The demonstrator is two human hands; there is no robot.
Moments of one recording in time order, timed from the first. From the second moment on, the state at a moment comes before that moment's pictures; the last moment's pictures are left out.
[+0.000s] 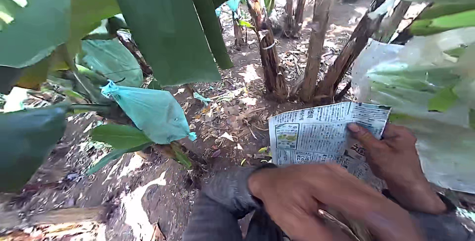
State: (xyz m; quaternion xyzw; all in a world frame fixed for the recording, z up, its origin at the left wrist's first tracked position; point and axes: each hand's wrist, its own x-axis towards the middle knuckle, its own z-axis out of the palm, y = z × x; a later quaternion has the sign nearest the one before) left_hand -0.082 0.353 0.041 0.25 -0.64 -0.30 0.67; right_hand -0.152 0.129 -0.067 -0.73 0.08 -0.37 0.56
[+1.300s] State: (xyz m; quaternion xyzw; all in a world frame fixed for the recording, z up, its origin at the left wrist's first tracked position) left_hand 0.022 0.284 -0.134 0.73 -0.49 0.20 0.42; right_hand -0.099 0.150 -0.117 -0.48 0.05 -0.19 0.86
